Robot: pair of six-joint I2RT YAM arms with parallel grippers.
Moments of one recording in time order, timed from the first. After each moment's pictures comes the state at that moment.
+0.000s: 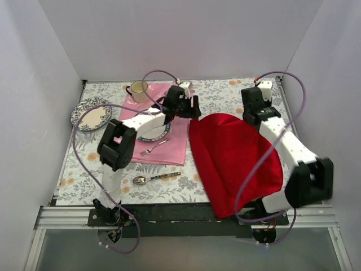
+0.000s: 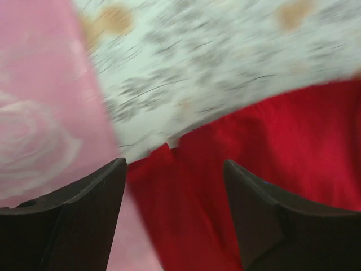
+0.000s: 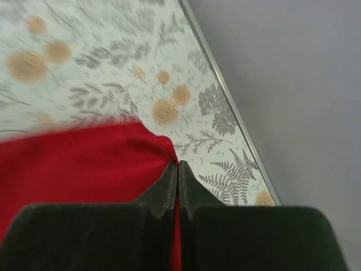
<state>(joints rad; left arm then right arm) -0.59 1.98 1.53 0.00 0.22 -0.42 0.34 1.33 1.18 -0.53 0.81 0.18</state>
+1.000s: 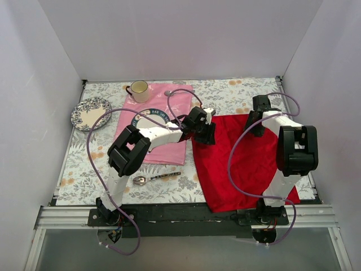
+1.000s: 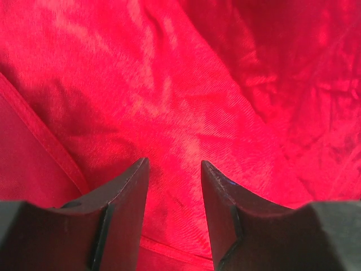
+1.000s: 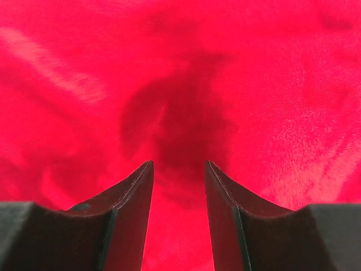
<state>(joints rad) -0.81 2.09 1.48 -0.13 0.24 -0.43 0.05 1.78 1.15 -0.47 0.14 0.37</state>
